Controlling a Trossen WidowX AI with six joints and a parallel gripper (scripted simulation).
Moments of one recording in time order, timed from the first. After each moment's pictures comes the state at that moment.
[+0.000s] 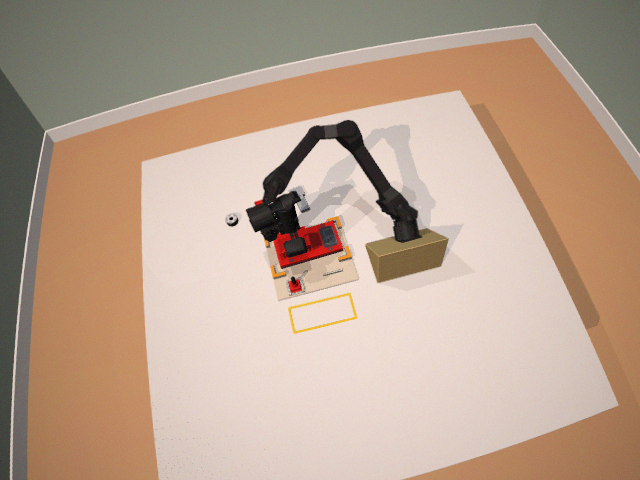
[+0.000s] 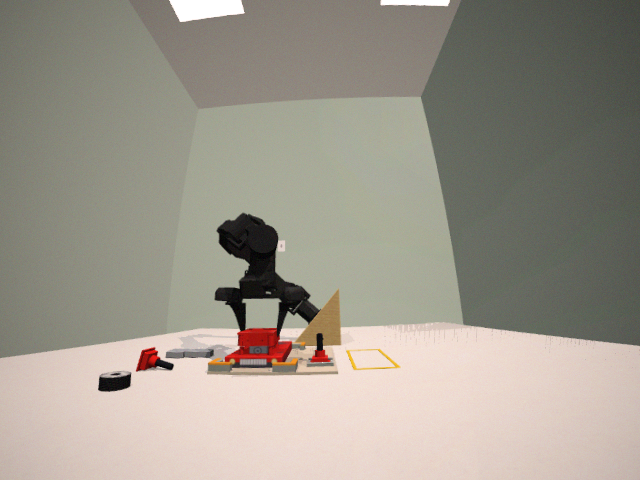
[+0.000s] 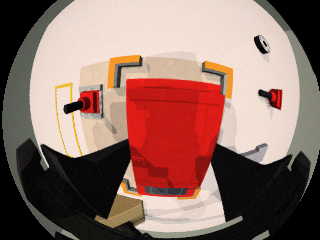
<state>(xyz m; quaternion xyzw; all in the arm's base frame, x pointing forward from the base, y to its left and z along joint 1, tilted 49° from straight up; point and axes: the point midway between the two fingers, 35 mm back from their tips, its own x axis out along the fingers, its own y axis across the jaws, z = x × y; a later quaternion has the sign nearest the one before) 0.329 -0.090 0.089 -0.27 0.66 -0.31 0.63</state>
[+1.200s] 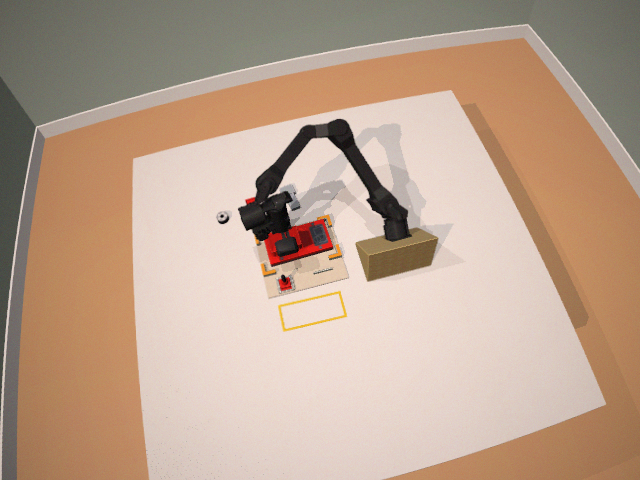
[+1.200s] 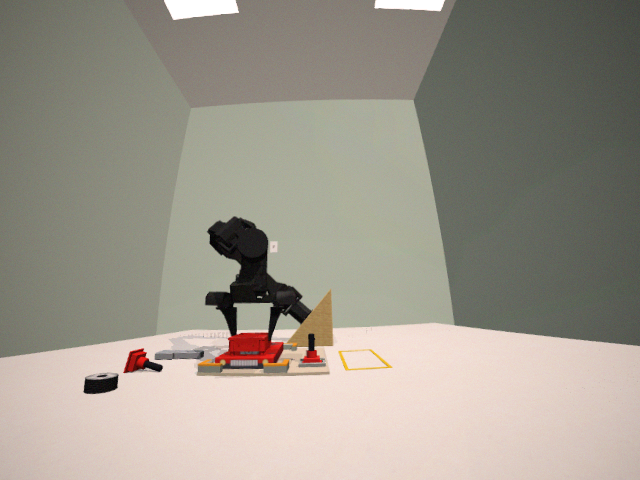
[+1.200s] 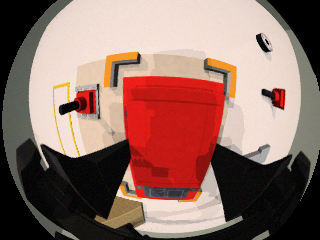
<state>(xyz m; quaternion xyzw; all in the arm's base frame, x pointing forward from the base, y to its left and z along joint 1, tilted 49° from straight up) 0.326 -0.097 0.083 -0.27 0.66 -0.31 0.63</state>
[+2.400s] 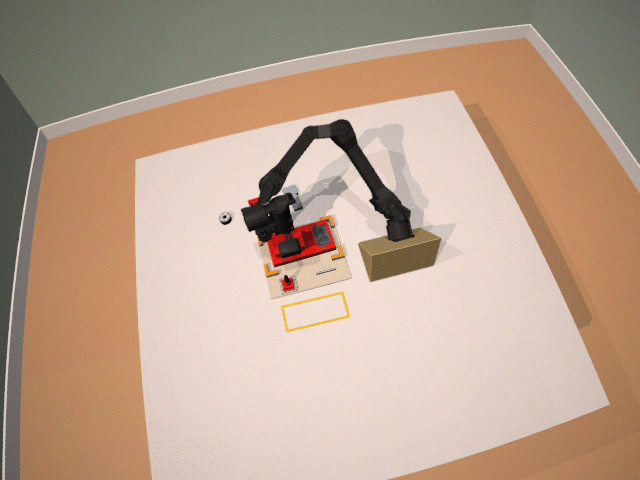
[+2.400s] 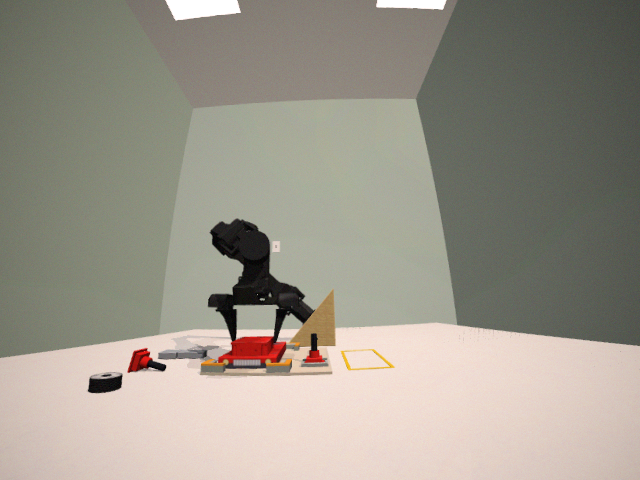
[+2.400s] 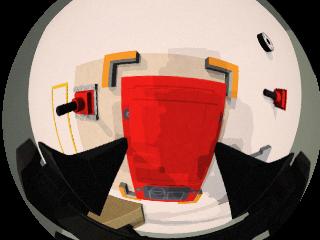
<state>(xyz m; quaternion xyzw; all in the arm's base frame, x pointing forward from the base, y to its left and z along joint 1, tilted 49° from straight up) 0.326 -0.100 0.080 -0.27 0.66 -0.31 0.63</state>
